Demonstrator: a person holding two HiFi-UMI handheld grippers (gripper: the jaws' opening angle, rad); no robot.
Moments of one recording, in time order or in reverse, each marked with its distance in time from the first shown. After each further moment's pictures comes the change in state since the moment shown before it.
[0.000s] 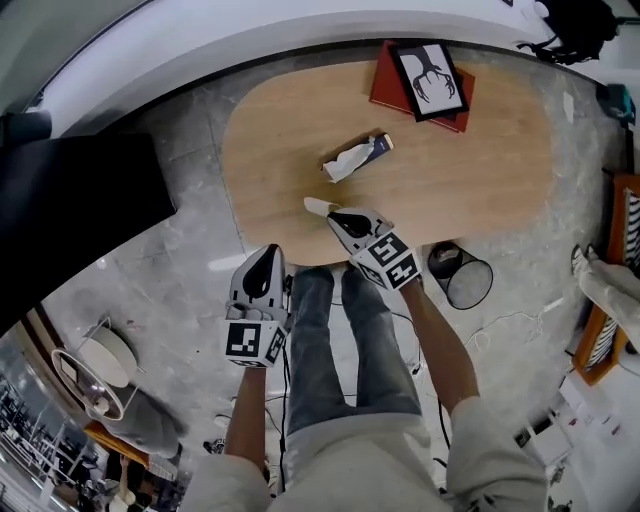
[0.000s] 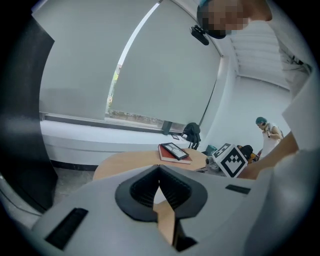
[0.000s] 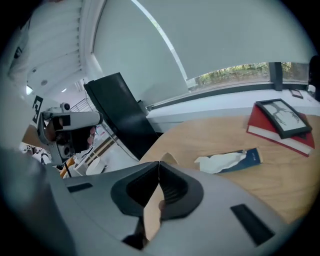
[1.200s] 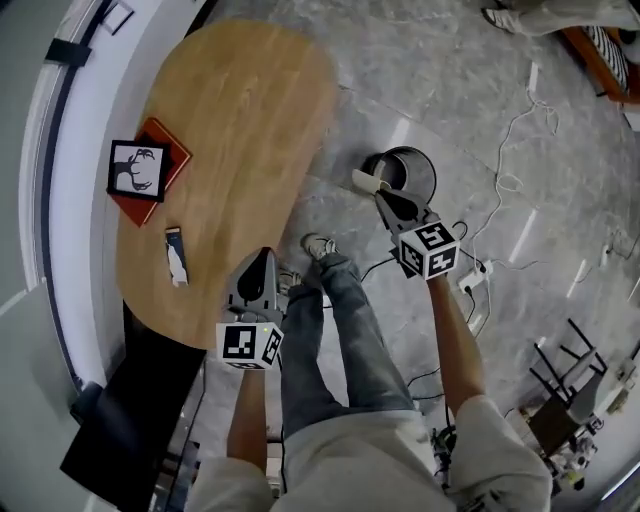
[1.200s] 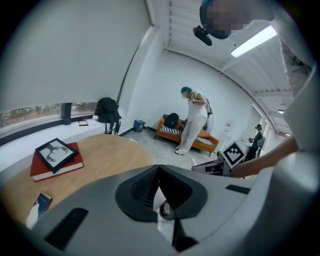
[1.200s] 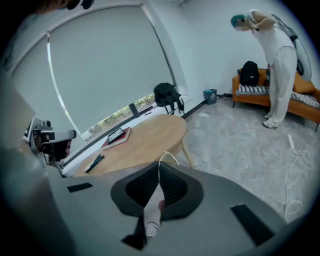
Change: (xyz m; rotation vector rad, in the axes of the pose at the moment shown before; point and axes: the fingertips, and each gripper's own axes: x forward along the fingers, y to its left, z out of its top) left arm 0.117 -0.384 -0.054 0.468 0.276 -0.795; right arm -0.424 -0.135 -0.287 0.767 -0.479 -0.916
